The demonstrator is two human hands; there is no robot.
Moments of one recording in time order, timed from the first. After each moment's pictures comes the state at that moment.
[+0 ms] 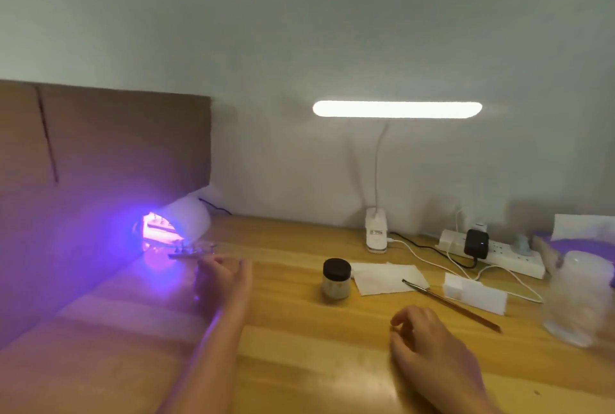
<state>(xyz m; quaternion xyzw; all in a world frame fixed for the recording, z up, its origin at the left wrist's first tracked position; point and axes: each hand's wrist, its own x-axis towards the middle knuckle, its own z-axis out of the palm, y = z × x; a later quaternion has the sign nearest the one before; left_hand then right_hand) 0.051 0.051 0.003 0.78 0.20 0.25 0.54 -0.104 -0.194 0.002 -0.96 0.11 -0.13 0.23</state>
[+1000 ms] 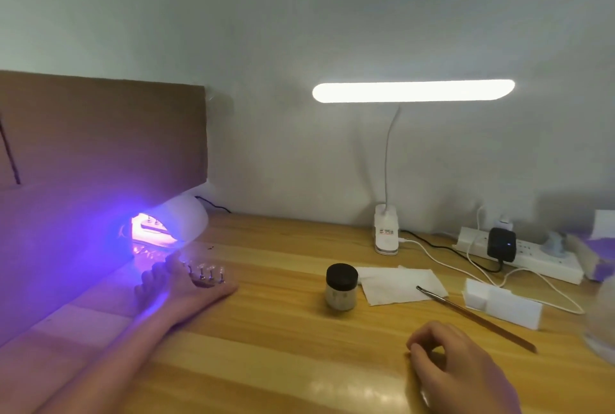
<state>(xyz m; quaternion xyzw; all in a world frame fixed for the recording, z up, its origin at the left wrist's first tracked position) 0.099 0.128 -0.018 0.93 0.13 0.14 0.30 -0.095 -0.207 -0.003 -0.93 0.14 -0.12 0.32</state>
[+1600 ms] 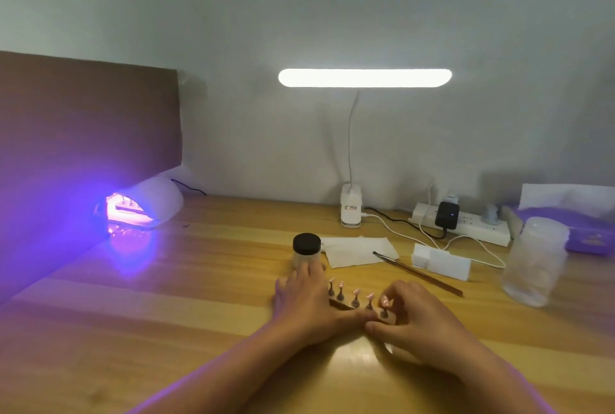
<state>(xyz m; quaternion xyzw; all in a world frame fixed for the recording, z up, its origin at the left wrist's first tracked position) -0.026 -0.070 -0.016 0.96 -0.20 0.02 0.19 -0.110 -0.244 0.003 -0.97 0.06 -0.01 0.25</state>
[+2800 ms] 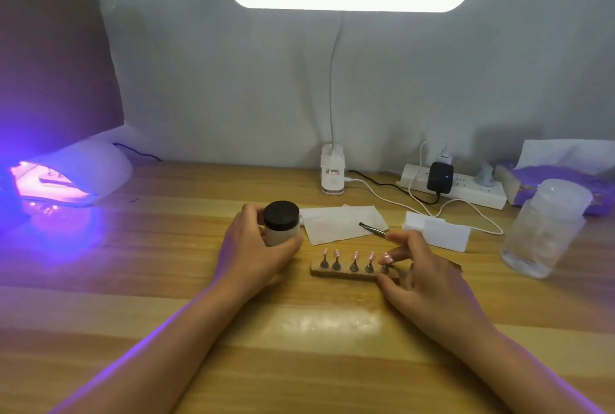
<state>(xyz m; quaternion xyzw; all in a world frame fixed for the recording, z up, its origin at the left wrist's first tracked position) 0.036 -0.046 -0.019 0.86 -0.15 0.10 0.48 -0.097 -0.266 -0.012 -0.95 0.06 -0.18 0.26</state>
